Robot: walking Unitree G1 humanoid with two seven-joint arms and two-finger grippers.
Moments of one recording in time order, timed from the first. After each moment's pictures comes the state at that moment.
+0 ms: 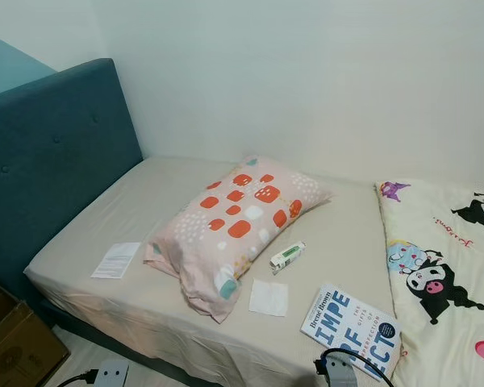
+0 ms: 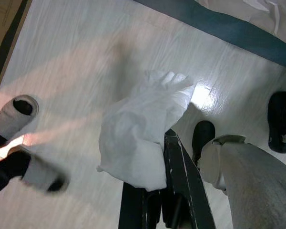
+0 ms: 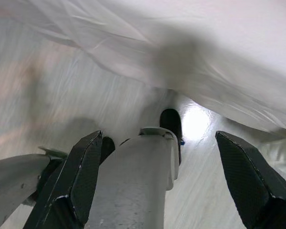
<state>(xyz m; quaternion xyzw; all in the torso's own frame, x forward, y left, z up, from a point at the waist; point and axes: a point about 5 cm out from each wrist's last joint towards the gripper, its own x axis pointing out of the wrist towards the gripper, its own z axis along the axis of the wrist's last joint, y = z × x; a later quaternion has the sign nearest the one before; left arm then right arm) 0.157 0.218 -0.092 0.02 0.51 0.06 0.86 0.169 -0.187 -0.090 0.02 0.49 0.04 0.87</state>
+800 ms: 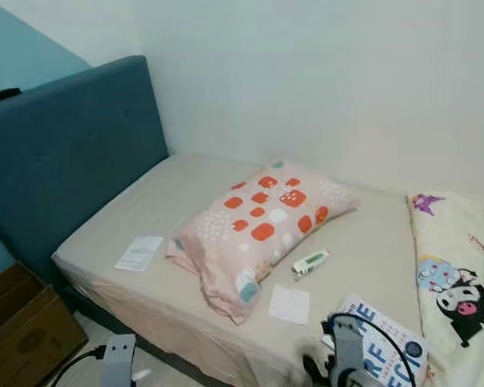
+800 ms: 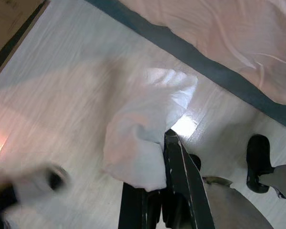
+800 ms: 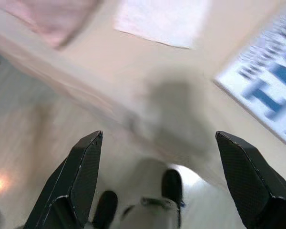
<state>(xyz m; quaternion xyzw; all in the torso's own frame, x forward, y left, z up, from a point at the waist) 0.190 0.204 -0.079 -0.02 0.46 0.06 0.89 0.227 -0.195 -0.057 0.03 0.40 0.03 0.91</state>
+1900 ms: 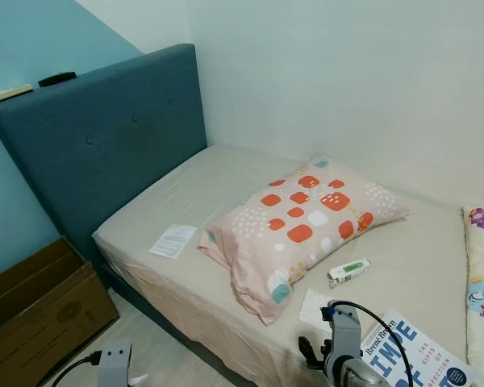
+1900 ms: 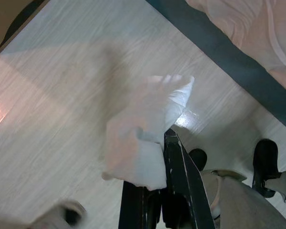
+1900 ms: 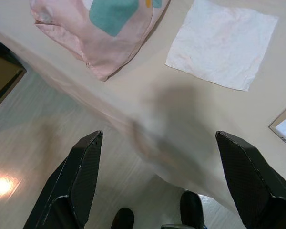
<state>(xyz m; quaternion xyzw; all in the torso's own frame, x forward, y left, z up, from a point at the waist) 0.180 0.206 -0.083 -0.03 0.47 0.07 0.88 0.240 -0.198 -0.048 0.06 0.36 0.01 0.93</state>
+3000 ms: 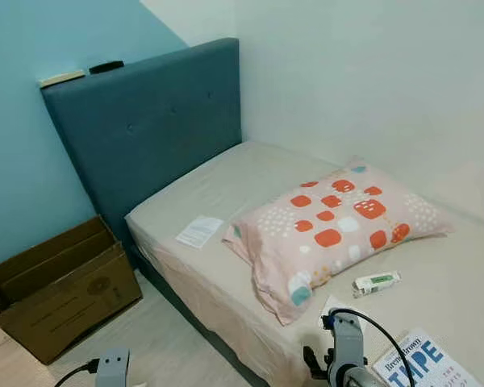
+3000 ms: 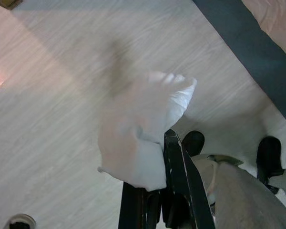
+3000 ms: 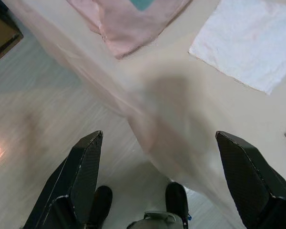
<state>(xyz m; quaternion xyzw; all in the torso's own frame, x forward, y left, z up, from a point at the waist) 0.174 0.206 -0.086 -0.04 0.47 0.07 0.88 0.228 -0.202 -0.055 0.02 0.38 0.00 0.92</state>
